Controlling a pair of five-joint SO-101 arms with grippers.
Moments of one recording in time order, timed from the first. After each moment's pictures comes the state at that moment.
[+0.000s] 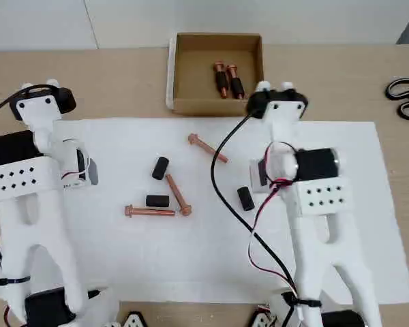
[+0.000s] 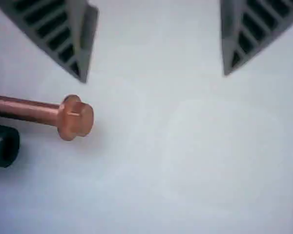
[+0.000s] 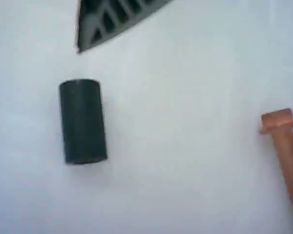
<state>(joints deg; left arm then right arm) -17.7 -16.6 9.5 99.4 2.7 -10.0 -27.9 20.4 84.1 -3.4</state>
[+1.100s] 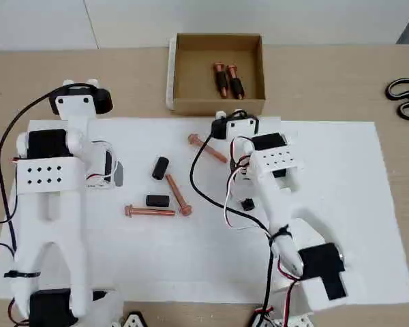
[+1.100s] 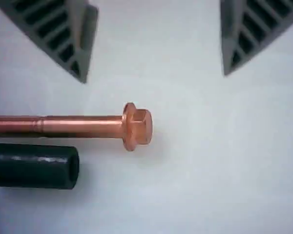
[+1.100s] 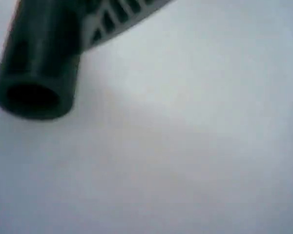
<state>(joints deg) -8.4 -16.6 11.8 97.6 2.8 -16.4 1.7 21.9 72.7 4.8</state>
